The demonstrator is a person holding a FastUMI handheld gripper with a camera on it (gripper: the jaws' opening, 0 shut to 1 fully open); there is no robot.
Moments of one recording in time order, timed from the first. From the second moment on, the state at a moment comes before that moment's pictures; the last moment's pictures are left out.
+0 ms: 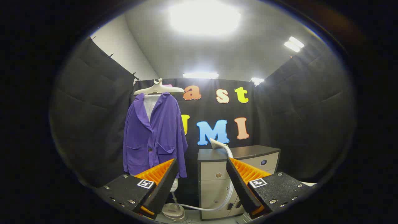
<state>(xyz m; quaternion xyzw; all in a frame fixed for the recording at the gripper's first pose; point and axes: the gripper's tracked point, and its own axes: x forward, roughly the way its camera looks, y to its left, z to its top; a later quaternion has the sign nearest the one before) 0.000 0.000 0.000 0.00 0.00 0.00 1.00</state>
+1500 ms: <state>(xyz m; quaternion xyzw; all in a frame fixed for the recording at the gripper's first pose) -0.004 0.005 0.021 0.02 0.02 0.02 1.00</state>
